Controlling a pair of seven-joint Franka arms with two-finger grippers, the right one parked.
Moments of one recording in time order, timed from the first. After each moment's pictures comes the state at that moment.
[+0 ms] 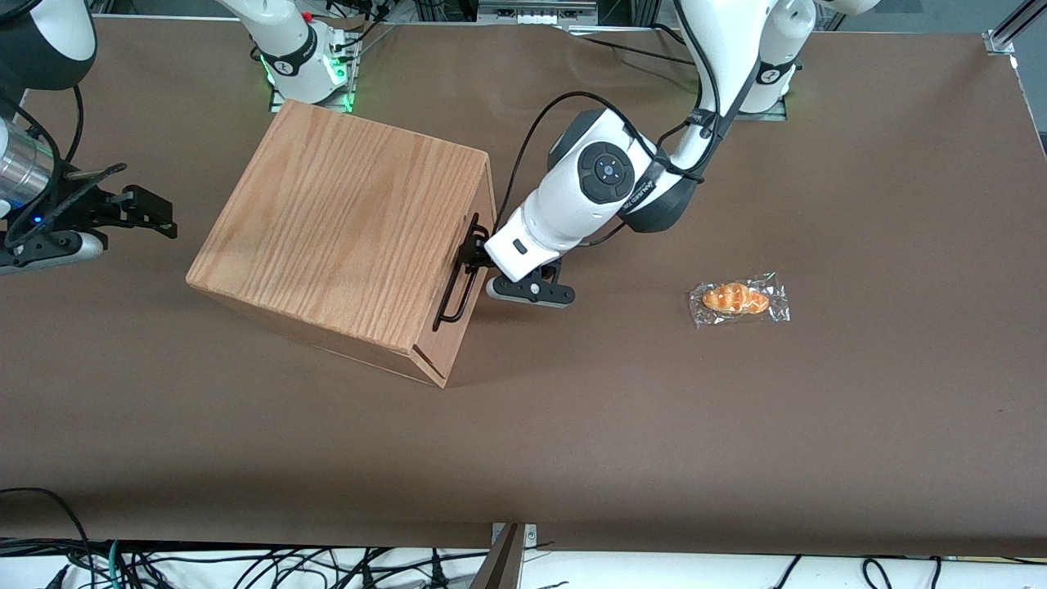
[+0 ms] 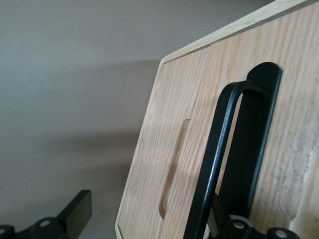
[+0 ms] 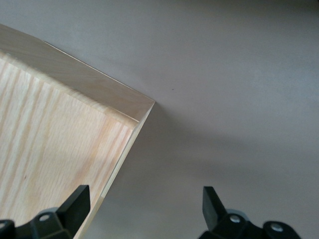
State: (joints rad) arm -0.67 0.65 -0.04 -1.35 -0.40 2.24 -0.50
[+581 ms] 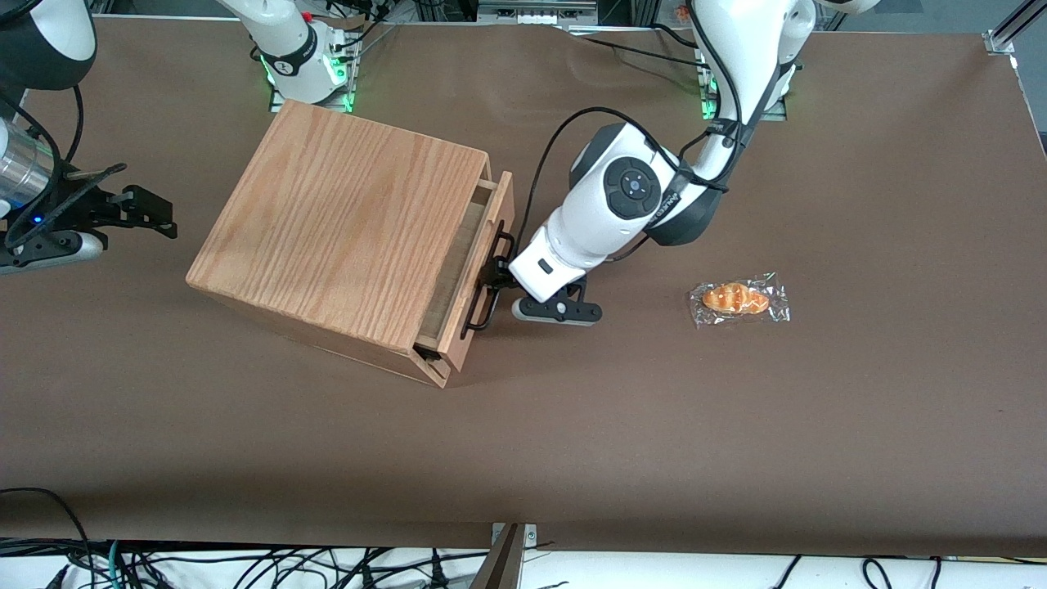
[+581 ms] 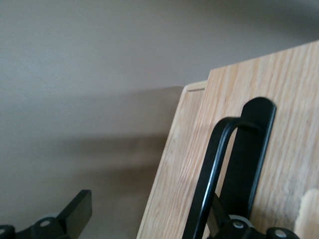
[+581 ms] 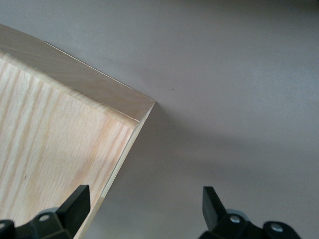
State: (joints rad) arm -0.62 0.65 -0.02 -1.35 -0.38 2.24 -0.50
